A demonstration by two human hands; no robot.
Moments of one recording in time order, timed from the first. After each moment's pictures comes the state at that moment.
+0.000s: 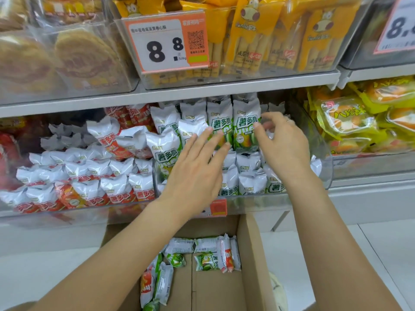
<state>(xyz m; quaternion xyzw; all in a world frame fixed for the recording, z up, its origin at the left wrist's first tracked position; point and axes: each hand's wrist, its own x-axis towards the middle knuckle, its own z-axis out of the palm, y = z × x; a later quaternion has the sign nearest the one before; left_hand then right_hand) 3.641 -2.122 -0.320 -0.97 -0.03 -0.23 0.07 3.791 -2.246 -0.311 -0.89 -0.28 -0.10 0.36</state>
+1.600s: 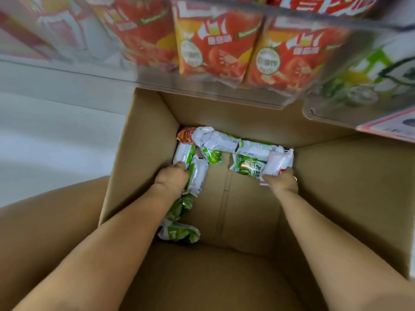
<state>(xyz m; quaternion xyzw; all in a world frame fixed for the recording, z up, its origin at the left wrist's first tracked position) 3.450 -2.022 -0.674 -0.86 -0.22 0.46 -0.04 3.642 -2.211 -0.720 -0.90 0.07 0.37 0.19</state>
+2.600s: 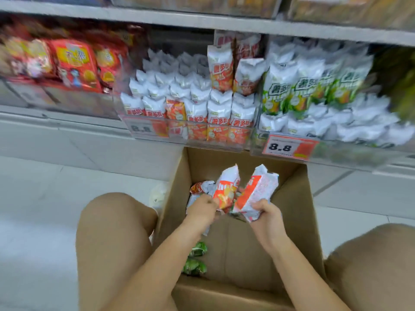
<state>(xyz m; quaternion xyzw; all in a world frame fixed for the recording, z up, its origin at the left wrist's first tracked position) 3.414 -2.120 -0.436 -0.59 -0.51 -0.01 -0.63 3.513 -2.235 -0.457 -0.46 0.03 0.46 0.75</state>
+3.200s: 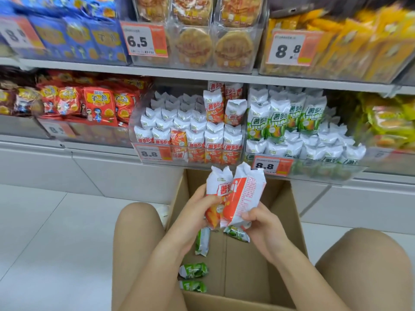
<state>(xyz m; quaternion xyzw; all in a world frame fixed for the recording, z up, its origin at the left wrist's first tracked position) 3.373 -2.134 -0.335 -0.57 -0.29 -0.12 -0.76 3.483 -2.254 -0.354 -0.50 -0.20 0.49 0.69</state>
